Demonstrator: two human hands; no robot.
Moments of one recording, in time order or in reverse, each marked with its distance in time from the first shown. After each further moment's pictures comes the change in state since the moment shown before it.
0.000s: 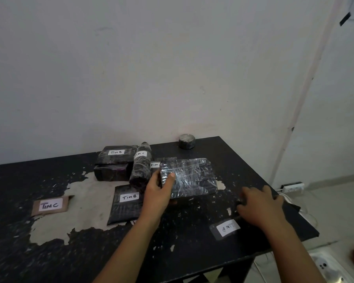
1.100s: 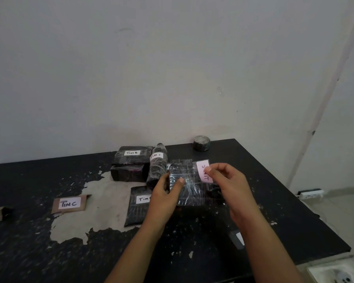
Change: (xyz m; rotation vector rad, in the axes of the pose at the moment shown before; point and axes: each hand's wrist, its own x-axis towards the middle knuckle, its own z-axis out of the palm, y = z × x) left_hand 0.001 0.002 -0.035 0.025 -0.028 -0.016; right_hand -0.020 -0.134 -0.024 1.529 0.037 -0.175
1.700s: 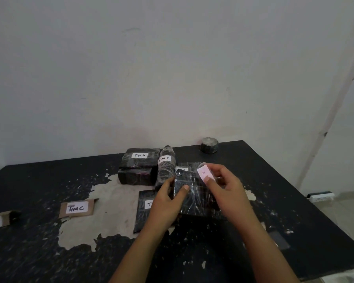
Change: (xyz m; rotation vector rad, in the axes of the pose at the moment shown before) left_hand 0.013 -0.004 -0.027 0.090 -0.049 -0.001; right_hand 0.005 0.016 0.029 -0.208 -0.124 -0.221
